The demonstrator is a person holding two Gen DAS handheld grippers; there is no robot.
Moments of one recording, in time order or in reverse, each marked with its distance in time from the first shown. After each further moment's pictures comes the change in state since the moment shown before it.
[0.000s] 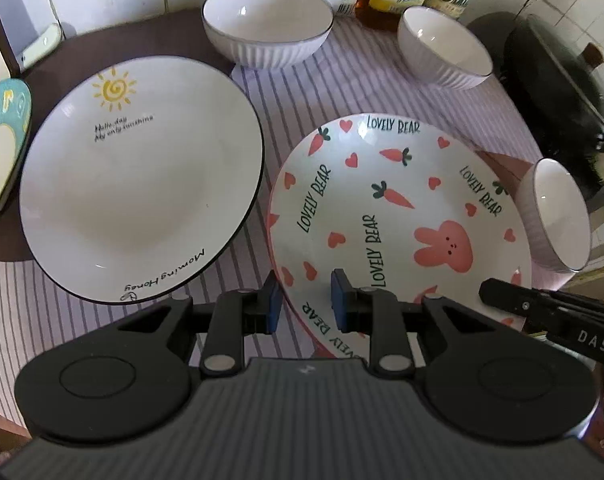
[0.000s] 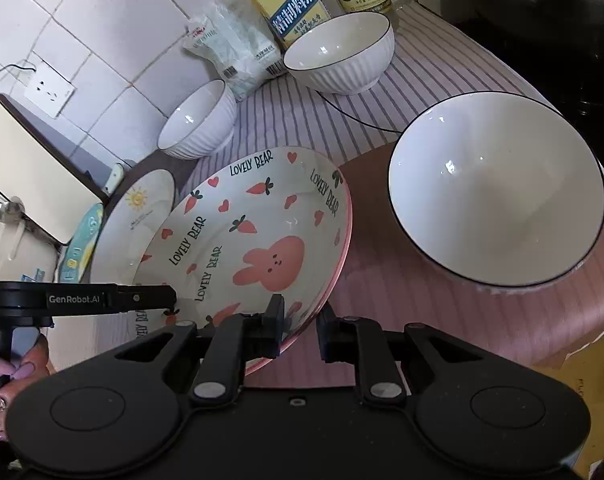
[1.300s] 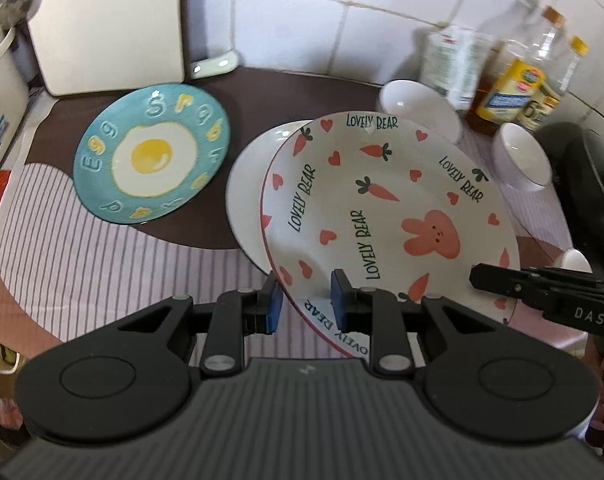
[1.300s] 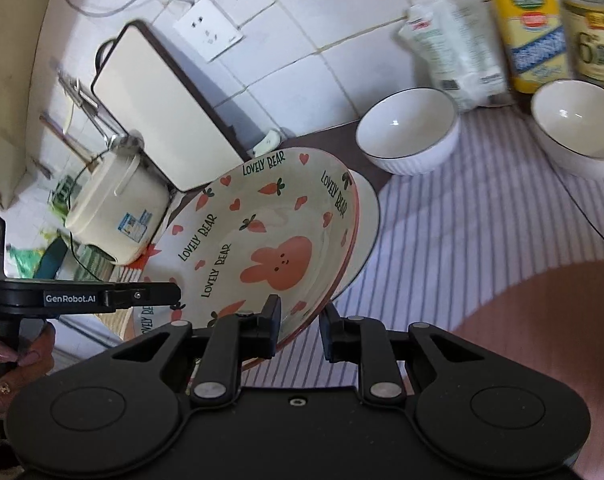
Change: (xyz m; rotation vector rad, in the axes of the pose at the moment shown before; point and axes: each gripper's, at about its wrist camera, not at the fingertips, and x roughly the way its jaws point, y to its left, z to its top) left arm -0.109 0.111 -0.015 -0.236 -0.125 0.134; right arm 0.034 0.127 0.048 -0.324 0.116 0.298
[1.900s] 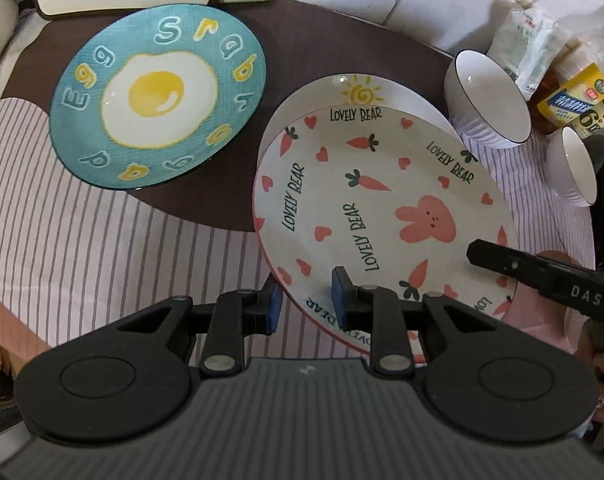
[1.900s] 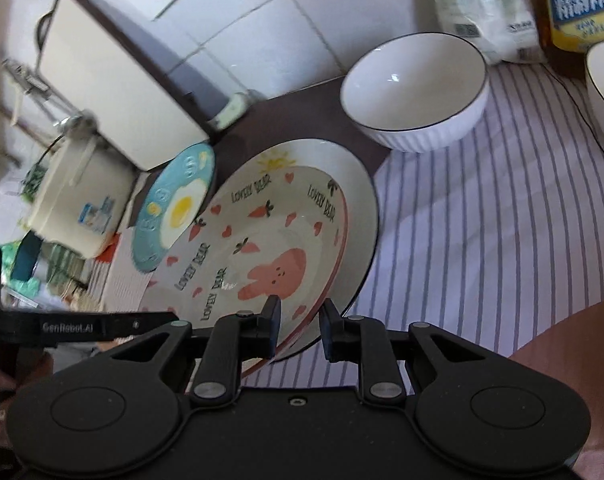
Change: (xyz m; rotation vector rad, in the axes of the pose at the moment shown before) left arm 0.076 0.037 0.017 -0.128 0.172 -0.024; right arm 0.079 -0.021 0.032 0.071 0.130 -0.046
